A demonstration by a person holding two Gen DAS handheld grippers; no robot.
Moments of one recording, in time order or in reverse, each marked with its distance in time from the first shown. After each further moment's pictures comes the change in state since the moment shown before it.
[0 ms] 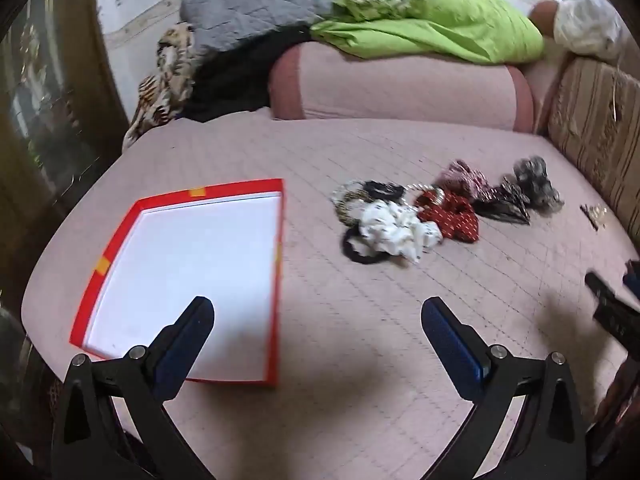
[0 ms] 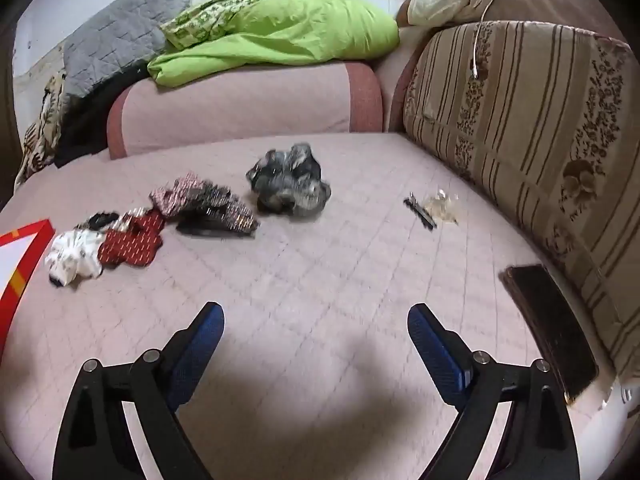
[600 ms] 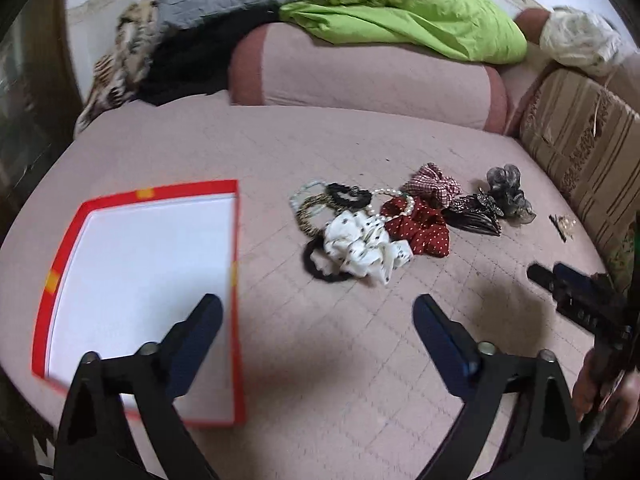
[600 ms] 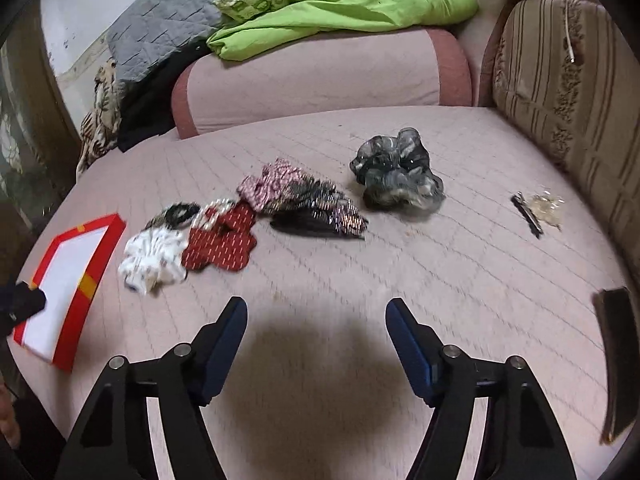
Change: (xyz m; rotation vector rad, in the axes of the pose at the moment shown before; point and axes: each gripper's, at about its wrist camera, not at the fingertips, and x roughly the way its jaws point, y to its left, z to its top) left arm 0.042 -0.009 0.041 0.025 0.100 -0.181; right arm 0.024 0.036 0.049 -0.002 0.130 0.309
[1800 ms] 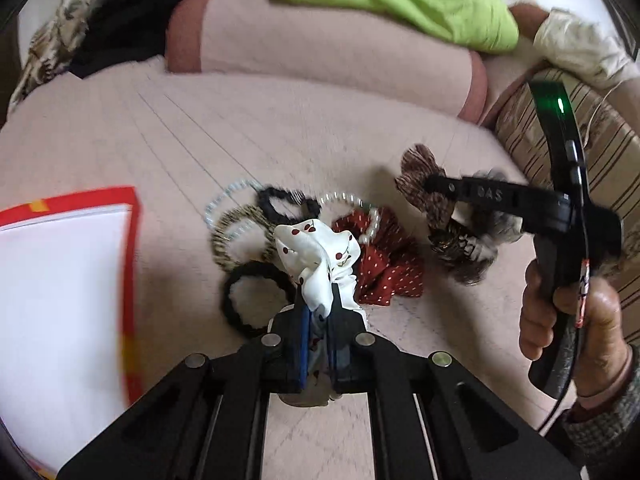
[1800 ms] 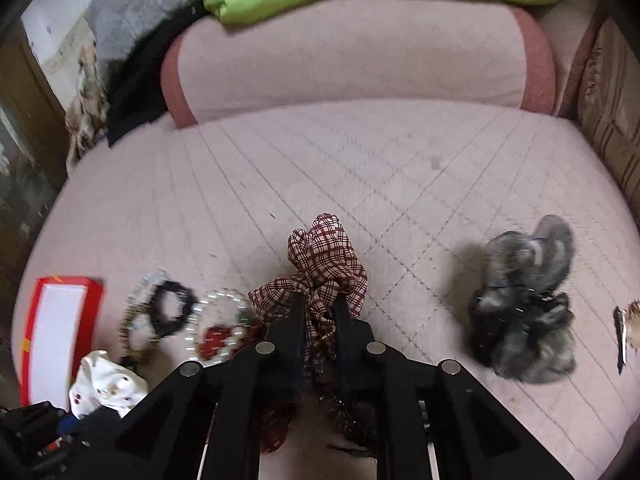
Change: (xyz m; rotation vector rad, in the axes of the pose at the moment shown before) left arm 0.074 -0.001 0.045 -0.044 0.095 -0.213; right arm 0.122 0.039 0.122 -0.033 0.151 0.088
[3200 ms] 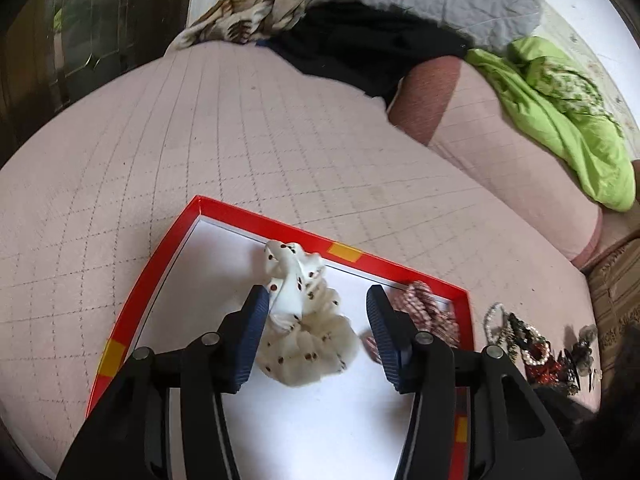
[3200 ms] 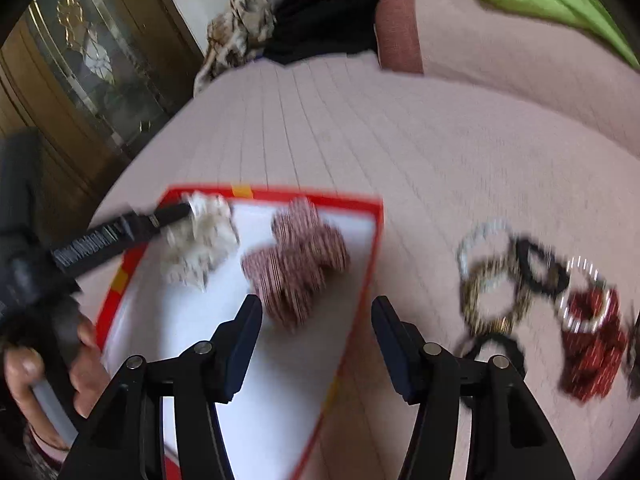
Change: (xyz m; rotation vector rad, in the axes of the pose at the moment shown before) left arm -0.074 0.248 0.013 -0.400 -0.162 0.239; right arm 0.026 0.249 -0.073 -0.258 0.120 0.264
